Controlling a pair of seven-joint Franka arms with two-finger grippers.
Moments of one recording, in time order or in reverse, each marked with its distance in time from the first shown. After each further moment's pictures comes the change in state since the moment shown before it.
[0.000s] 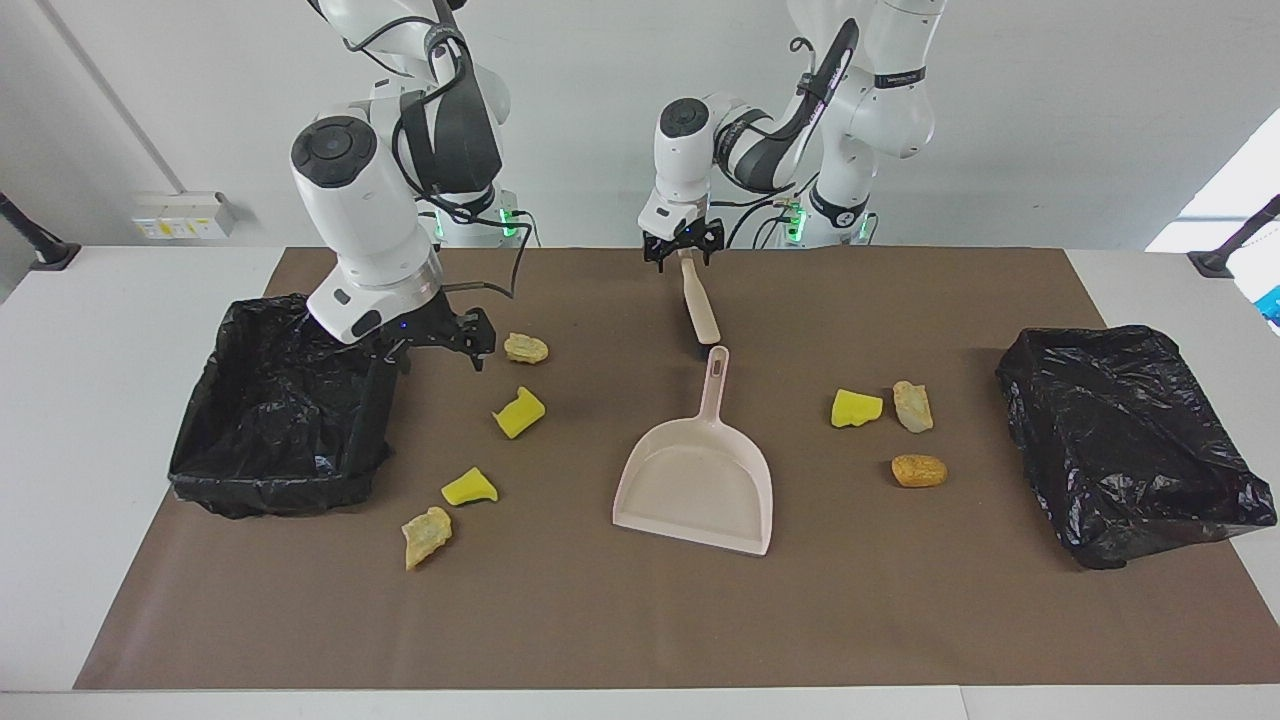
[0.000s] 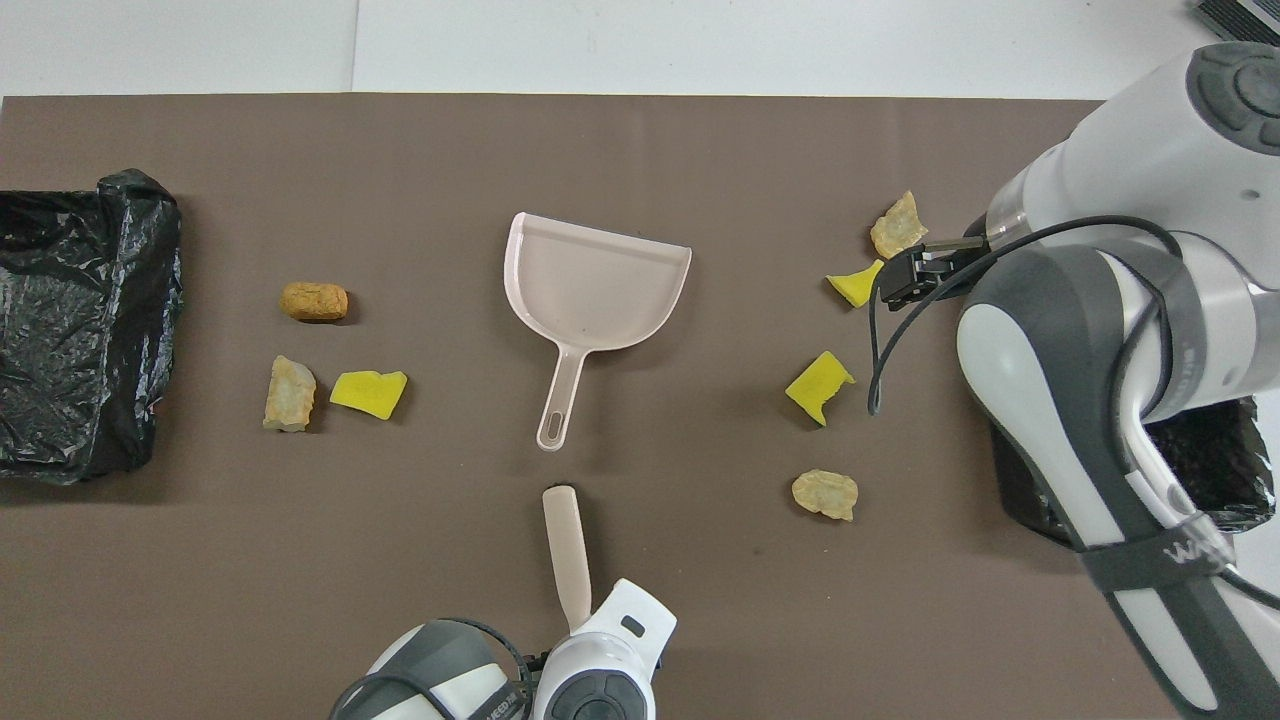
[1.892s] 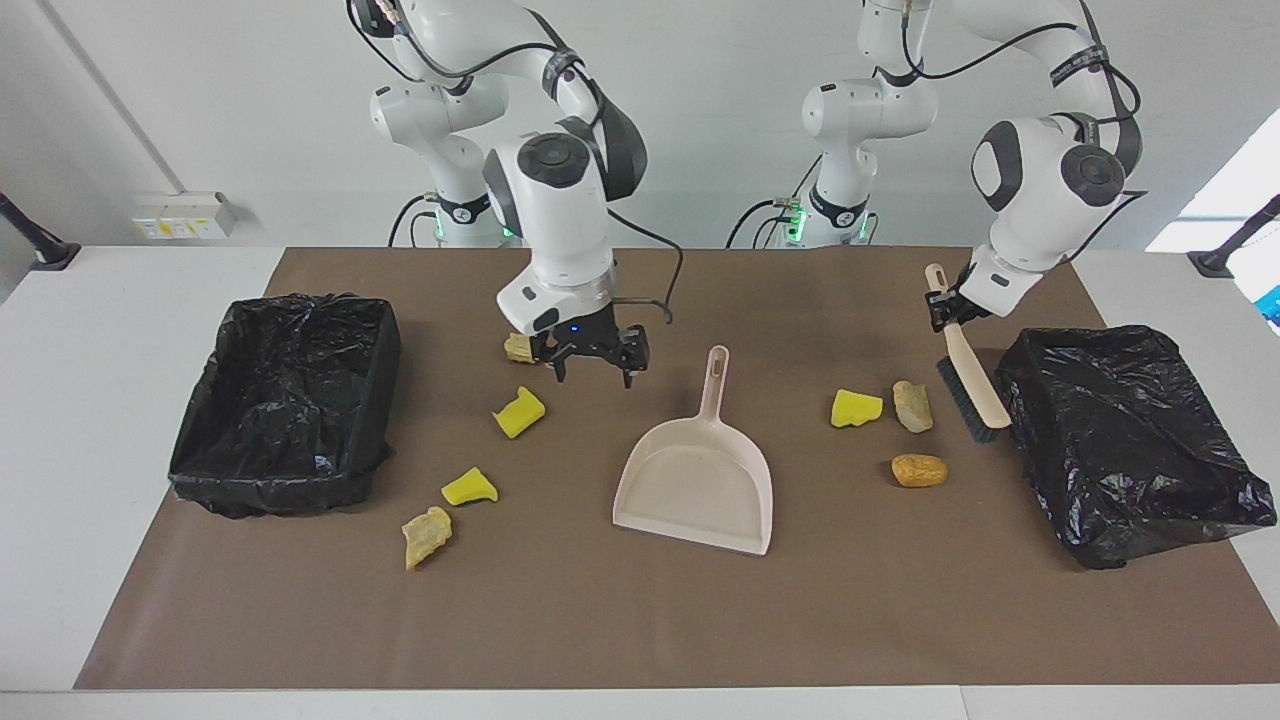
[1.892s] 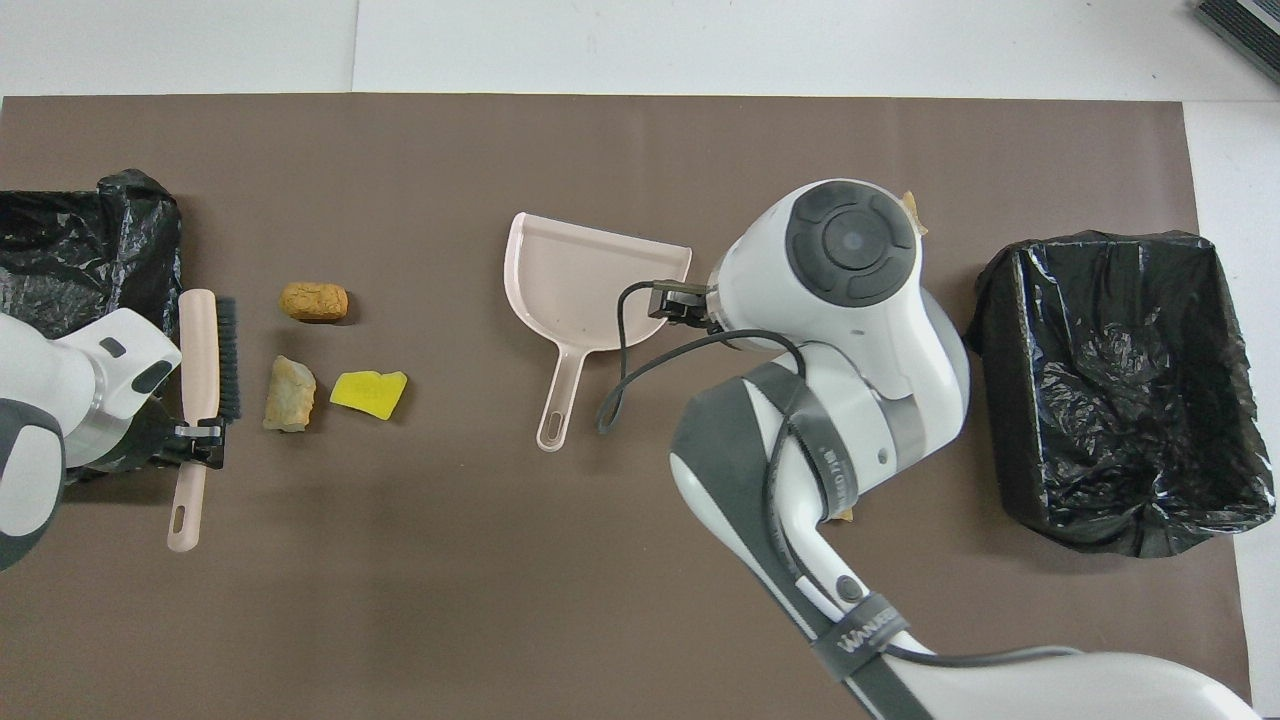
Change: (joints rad) left arm 0.960 0.027 0.066 0.286 0.101 -0.348 0.983; right arm 0.331 0.095 0.008 -0.053 -0.002 0.302 0.569
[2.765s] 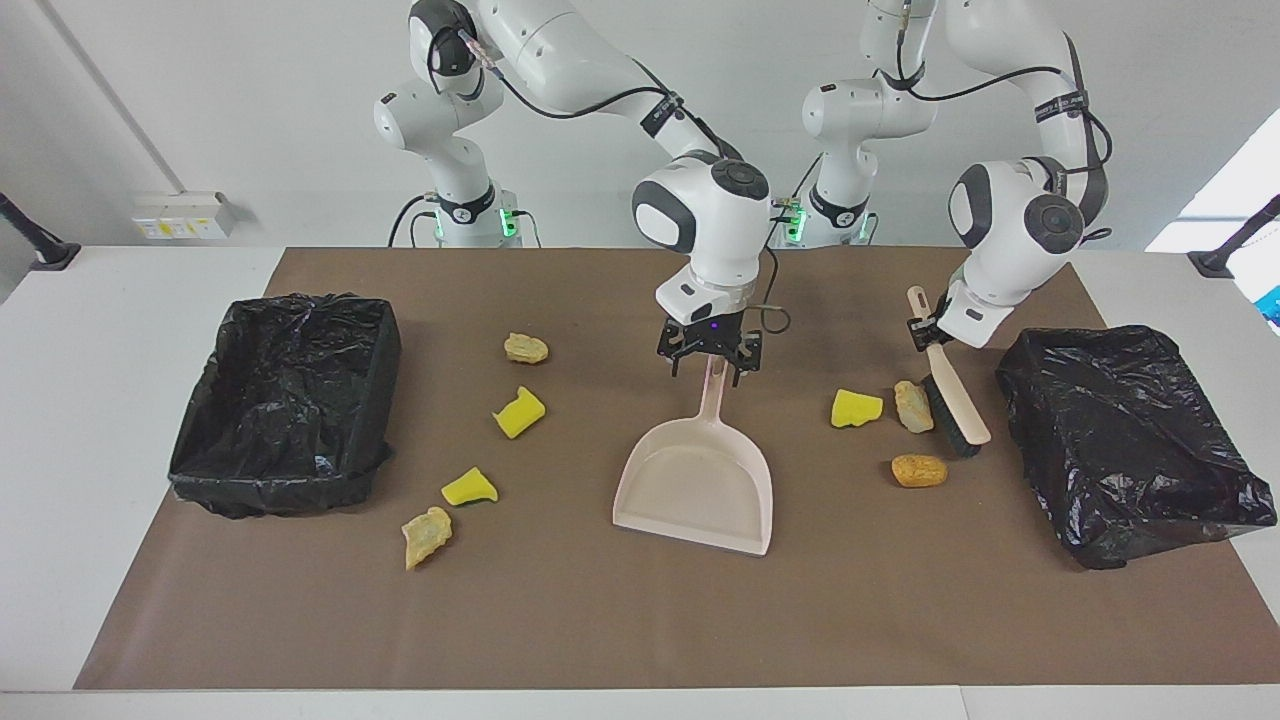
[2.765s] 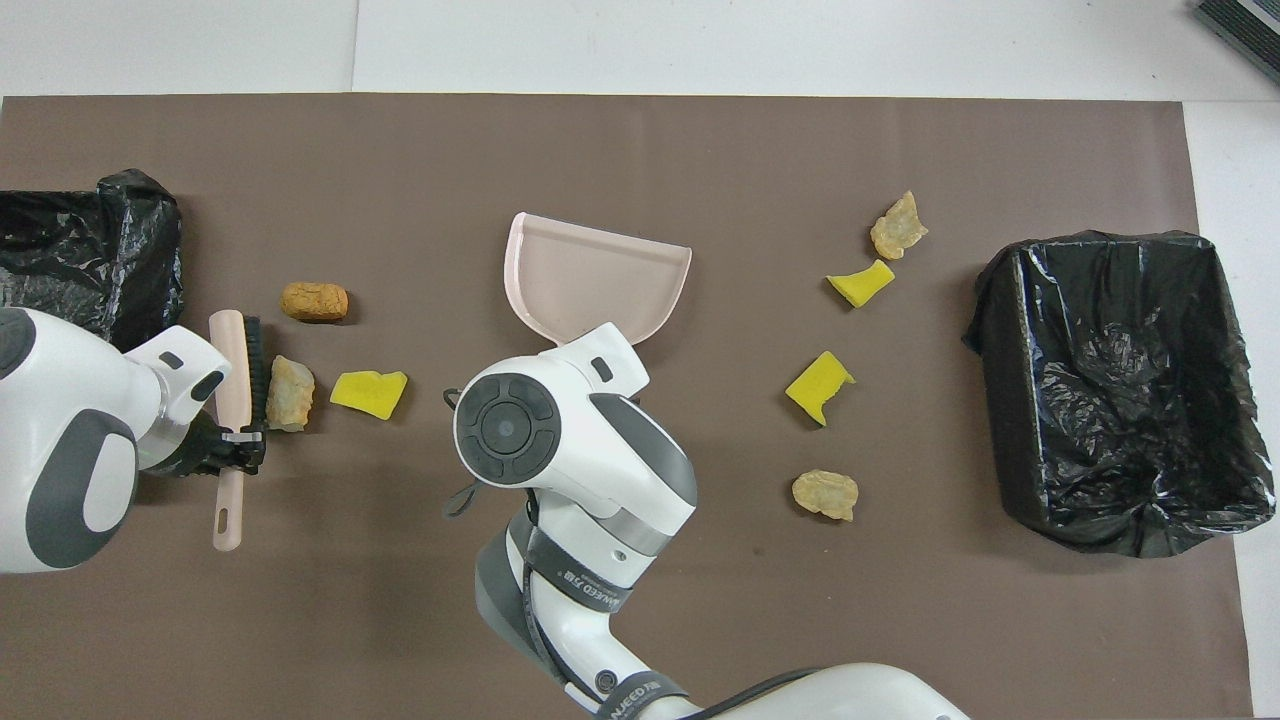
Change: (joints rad) left arm -0.017 0.047 -0.020 -0.083 0.014 0.127 -0.102; right arm 0.254 0.184 -0.001 0.071 -0.207 0.094 0.355
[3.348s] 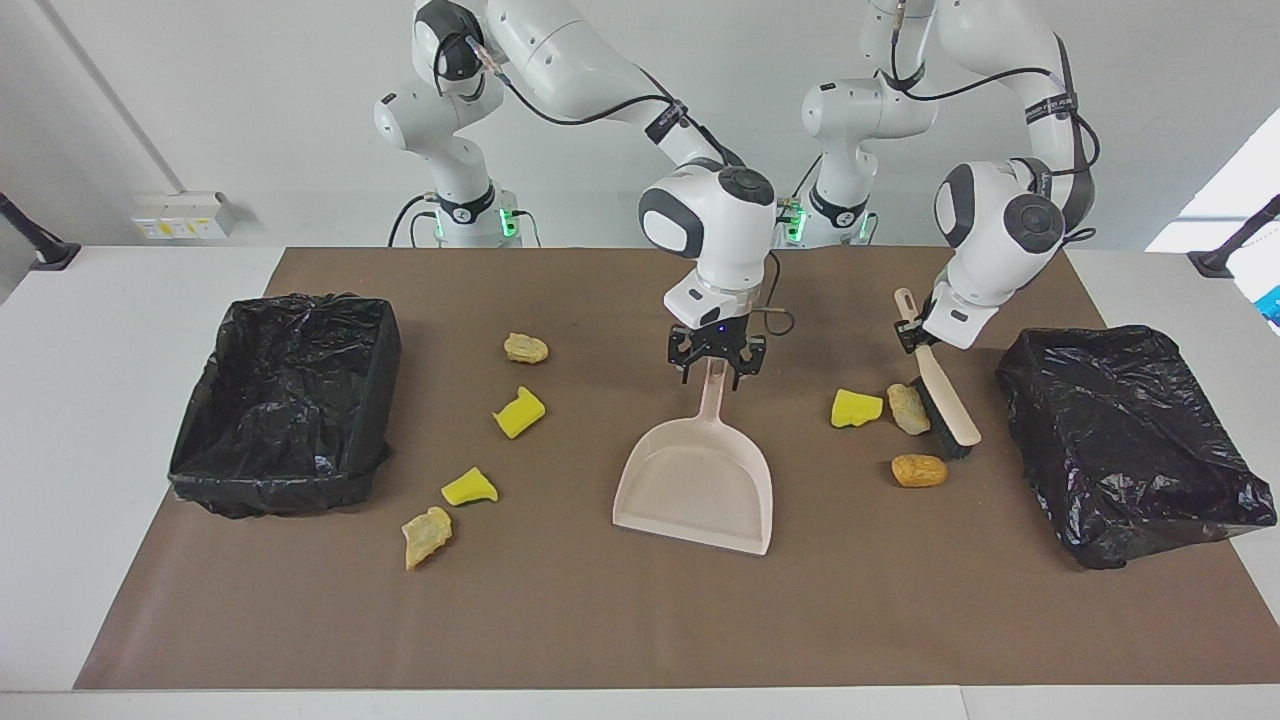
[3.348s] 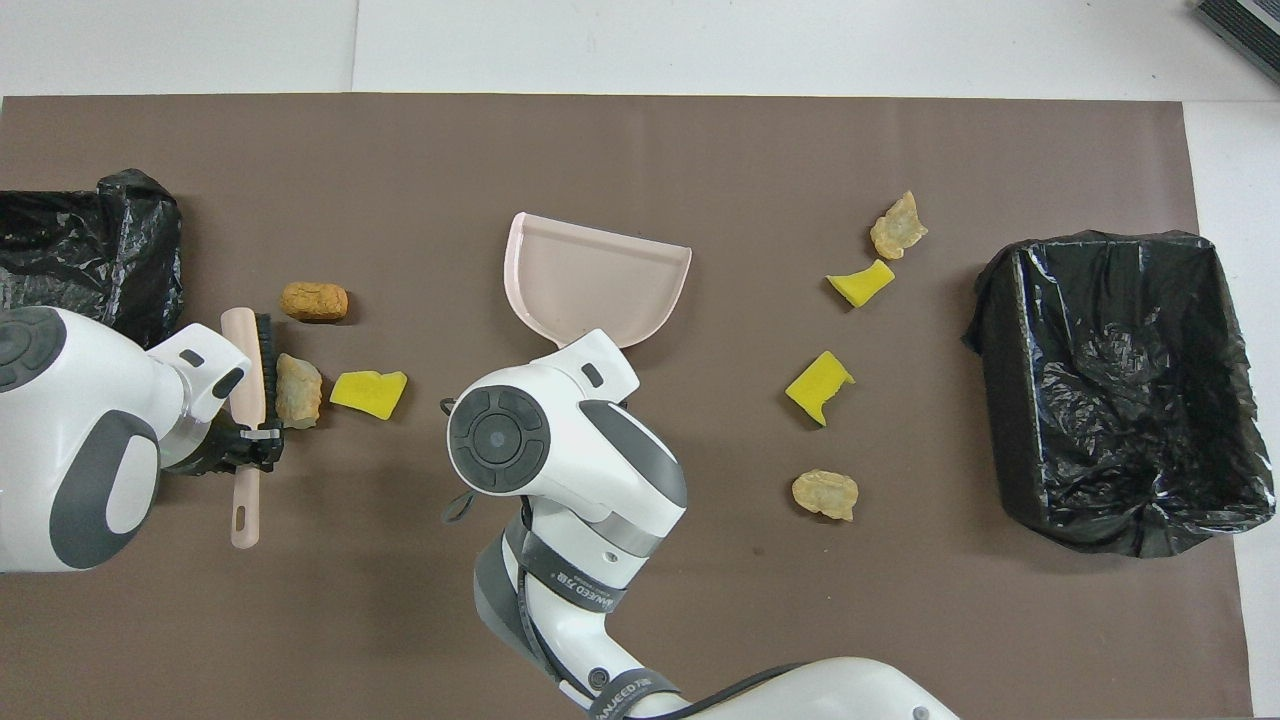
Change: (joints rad) left arm -0.023 0.000 -0.003 0.000 0.000 0.002 -0.037; right arm 0.005 0.019 0.000 -0.009 -0.021 0.019 -0.010
